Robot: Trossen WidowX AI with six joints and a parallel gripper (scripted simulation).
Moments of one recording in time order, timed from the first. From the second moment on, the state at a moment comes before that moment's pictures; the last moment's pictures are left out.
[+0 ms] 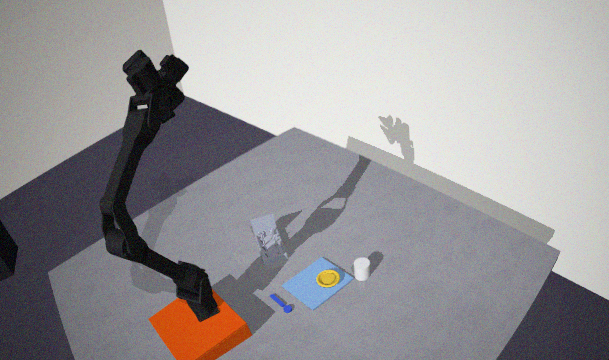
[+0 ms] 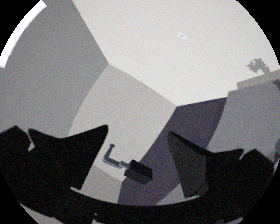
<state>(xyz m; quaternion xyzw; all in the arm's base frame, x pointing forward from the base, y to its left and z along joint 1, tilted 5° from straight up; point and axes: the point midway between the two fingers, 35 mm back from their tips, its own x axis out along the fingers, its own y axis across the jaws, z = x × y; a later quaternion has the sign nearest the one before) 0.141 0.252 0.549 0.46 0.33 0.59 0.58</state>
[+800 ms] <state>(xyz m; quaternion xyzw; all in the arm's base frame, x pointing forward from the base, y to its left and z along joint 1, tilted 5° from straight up) 0.332 0.205 0.395 0.36 0.35 0.30 0.81</state>
